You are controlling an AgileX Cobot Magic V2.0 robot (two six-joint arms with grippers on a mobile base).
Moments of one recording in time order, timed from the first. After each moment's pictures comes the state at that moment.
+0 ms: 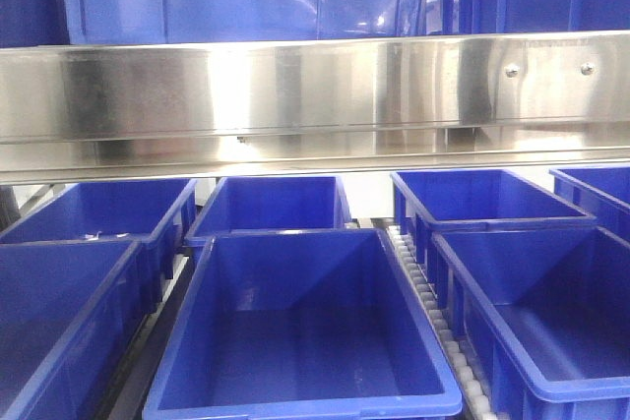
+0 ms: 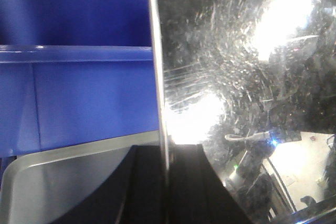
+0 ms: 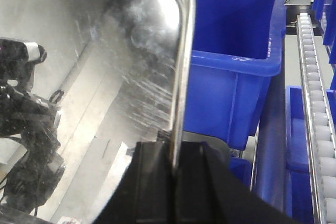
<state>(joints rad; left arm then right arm) -0.54 1.48 -1.56 0.17 0.48 -0.32 0.20 1.49 -1.58 0.31 0.53 -0.15</state>
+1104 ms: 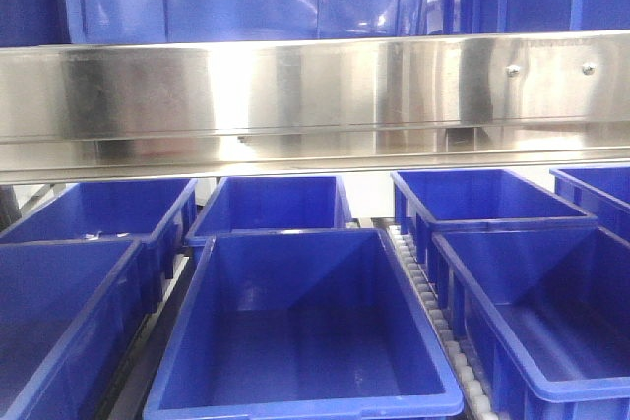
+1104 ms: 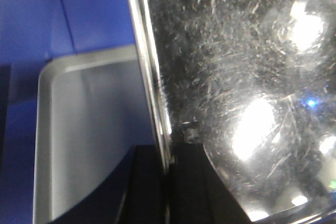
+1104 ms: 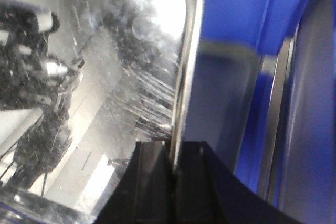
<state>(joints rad) -0.54 1.58 -1.56 0.26 0.75 -0.33 0.20 1.63 -1.58 0.36 0.73 -0.14</state>
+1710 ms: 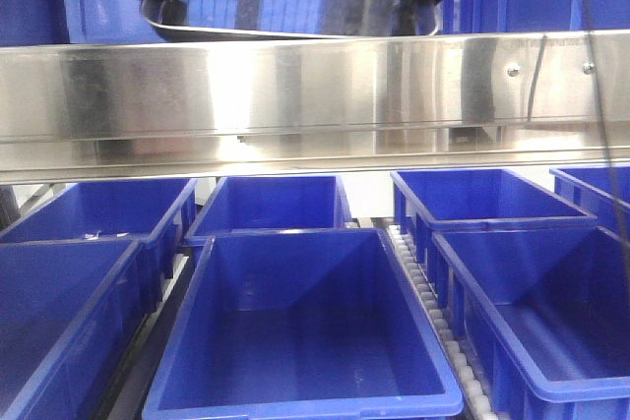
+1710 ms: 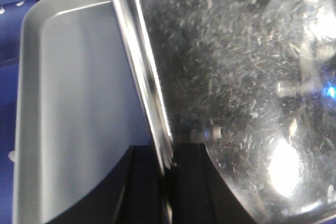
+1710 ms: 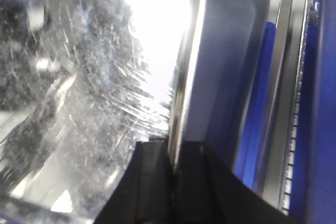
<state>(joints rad) -0.54 1.73 -1.56 0.31 0.78 -0.34 0.21 1.80 -1.58 0.36 0.70 -0.14</state>
